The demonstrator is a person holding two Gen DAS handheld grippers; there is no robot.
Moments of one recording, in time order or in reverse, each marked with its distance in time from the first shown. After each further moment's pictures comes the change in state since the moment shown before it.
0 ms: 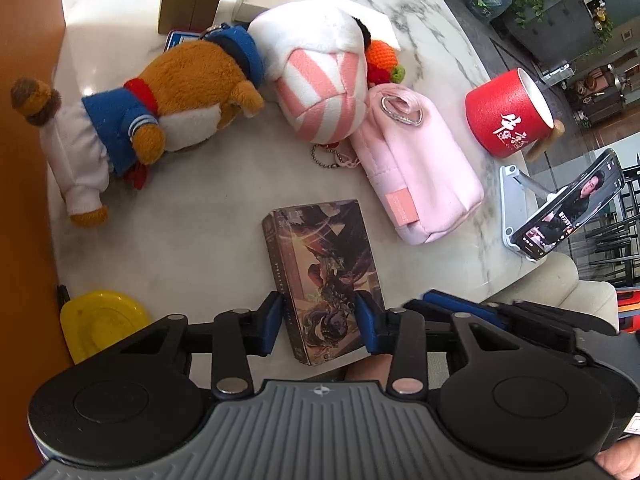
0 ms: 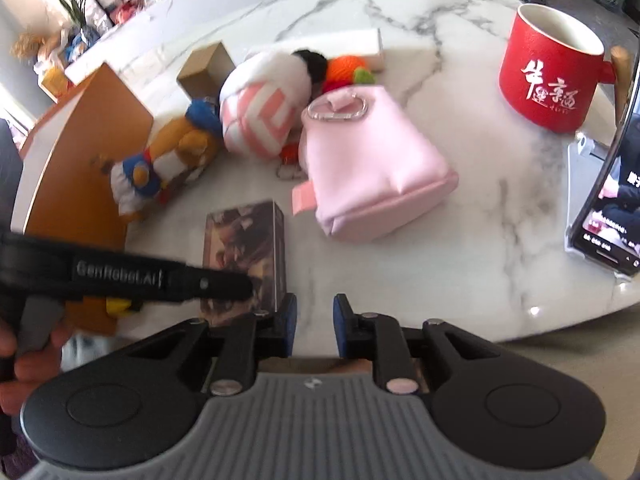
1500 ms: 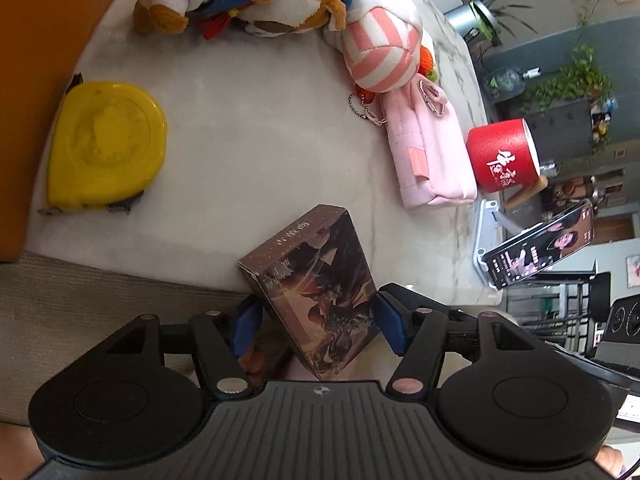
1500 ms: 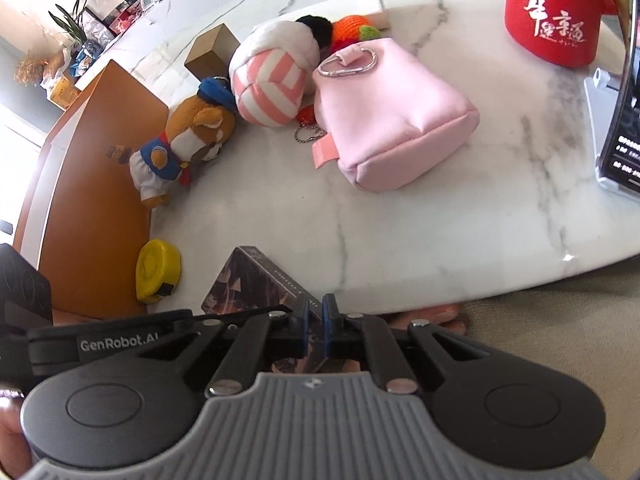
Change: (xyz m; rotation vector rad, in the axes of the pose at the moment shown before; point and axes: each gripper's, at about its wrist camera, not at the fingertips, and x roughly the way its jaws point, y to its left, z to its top) left arm 0.013 0.033 -0.067 -0.321 -0.099 -0.198; right arm 0.002 0.001 -0.018 0.089 0.058 0.064
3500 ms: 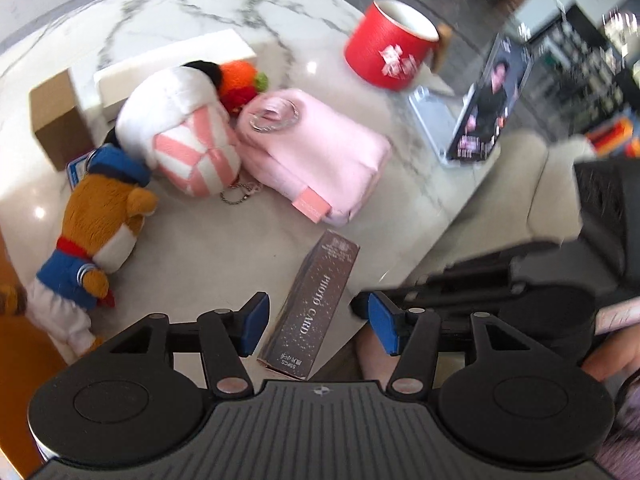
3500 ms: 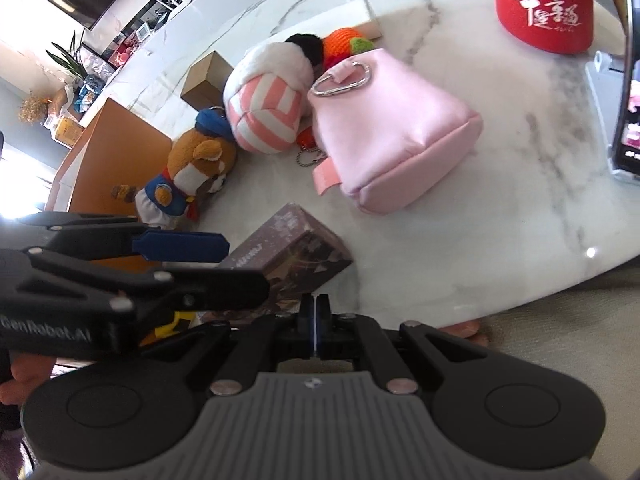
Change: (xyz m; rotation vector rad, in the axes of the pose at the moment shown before) left arm -0.005 -0.108 0.051 0.860 0.233 0.189; right arm -0.001 -0.016 0.010 0.093 -0.043 0.059
